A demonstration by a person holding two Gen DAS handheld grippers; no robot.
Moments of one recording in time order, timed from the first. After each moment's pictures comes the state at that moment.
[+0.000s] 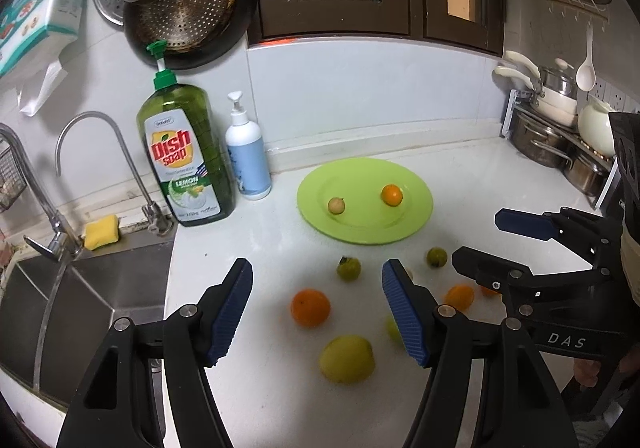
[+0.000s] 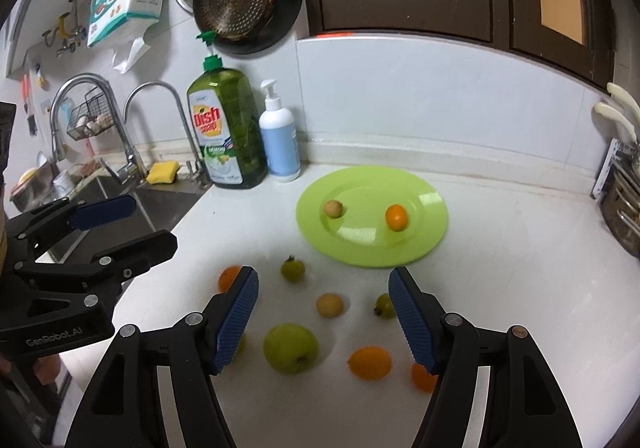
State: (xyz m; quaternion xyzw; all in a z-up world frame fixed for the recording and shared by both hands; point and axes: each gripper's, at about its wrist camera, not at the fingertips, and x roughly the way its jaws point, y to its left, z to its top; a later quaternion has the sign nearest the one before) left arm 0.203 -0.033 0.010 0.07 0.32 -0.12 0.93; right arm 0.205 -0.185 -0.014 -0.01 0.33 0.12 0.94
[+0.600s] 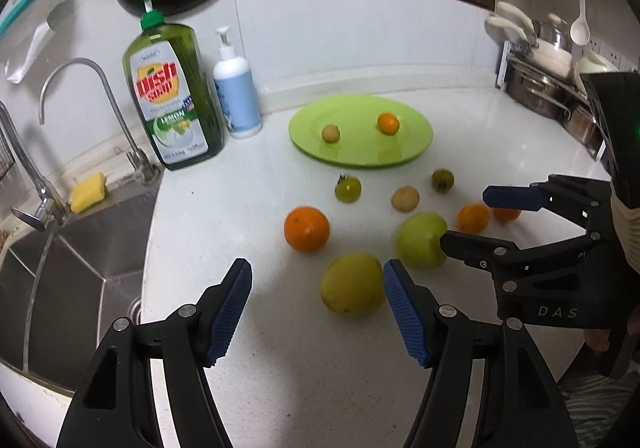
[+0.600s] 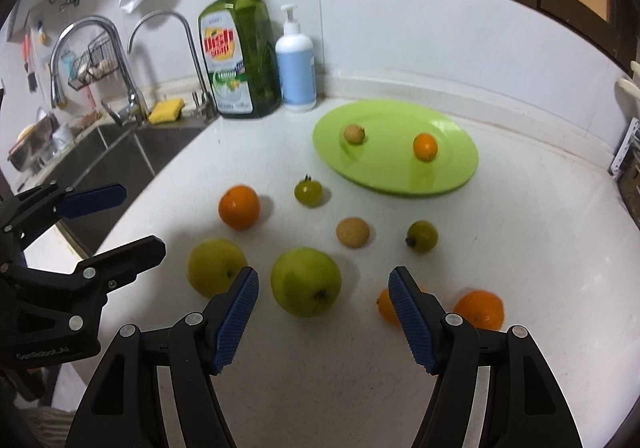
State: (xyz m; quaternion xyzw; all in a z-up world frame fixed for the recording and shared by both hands) left arm 0.186 -0.028 -0.054 0.09 0.38 -0.14 0.91; right arm 0.204 -0.166 -0.077 -0.04 0.41 0.13 0.90
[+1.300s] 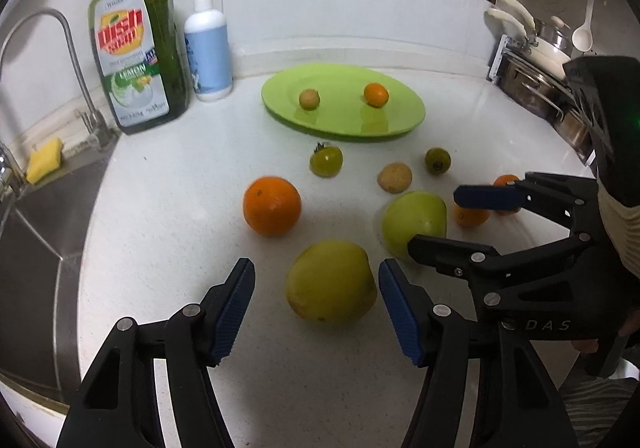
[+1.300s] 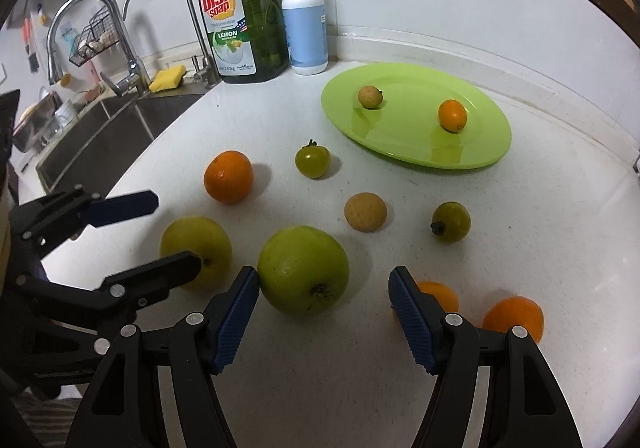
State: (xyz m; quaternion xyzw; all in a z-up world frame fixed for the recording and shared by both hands) left arm 0.214 -0.035 -0.093 0.05 0.42 -0.18 0.89; right arm 0.235 -0.159 -0.101 -0.05 0.44 0.16 0.88
